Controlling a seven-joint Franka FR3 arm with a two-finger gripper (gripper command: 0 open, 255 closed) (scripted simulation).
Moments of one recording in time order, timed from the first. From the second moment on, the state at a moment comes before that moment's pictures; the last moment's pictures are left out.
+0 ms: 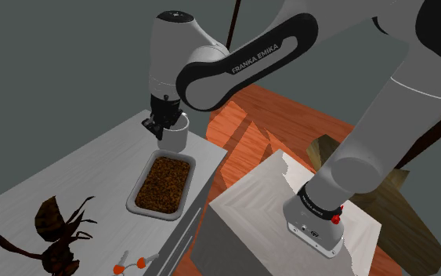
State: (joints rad) arm 0.04 0.08 0.57 -2.25 -0.16 2.40 0.57
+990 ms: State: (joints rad) arm 0.03 -0.04 0.57 -2.16 -0.06 2.22 0.49
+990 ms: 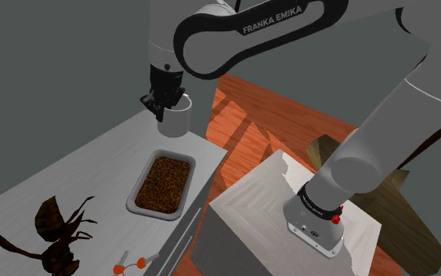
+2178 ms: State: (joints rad) arm 0.12 -0.18 0.67 -2.12 0.03 2.05 0.62
